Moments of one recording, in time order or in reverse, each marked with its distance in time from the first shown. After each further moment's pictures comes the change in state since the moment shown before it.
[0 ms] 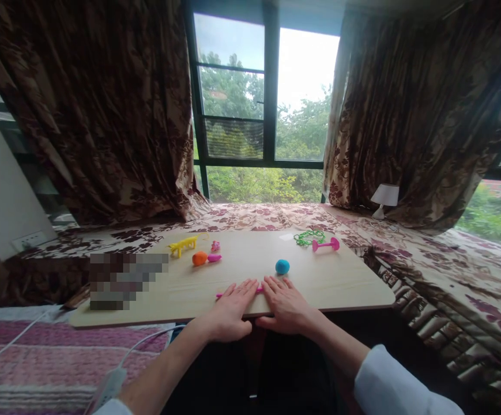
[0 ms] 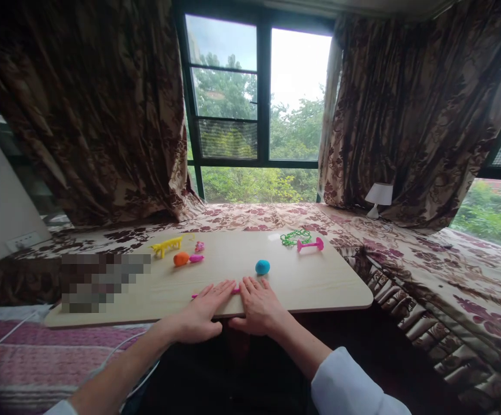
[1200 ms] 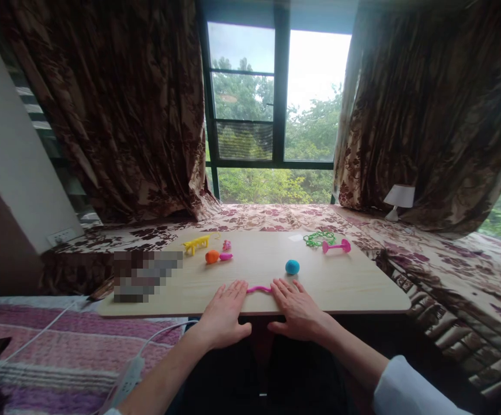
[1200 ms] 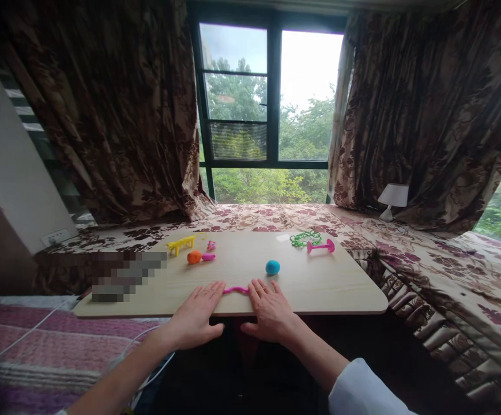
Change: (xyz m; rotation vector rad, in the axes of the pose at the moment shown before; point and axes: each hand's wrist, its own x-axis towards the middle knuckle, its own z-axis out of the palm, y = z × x) left_hand -0.030 -0.010 0.004 0.118 0.088 -0.201; right_hand -0.004 -0.005 0.004 -0.001 -0.012 -0.019
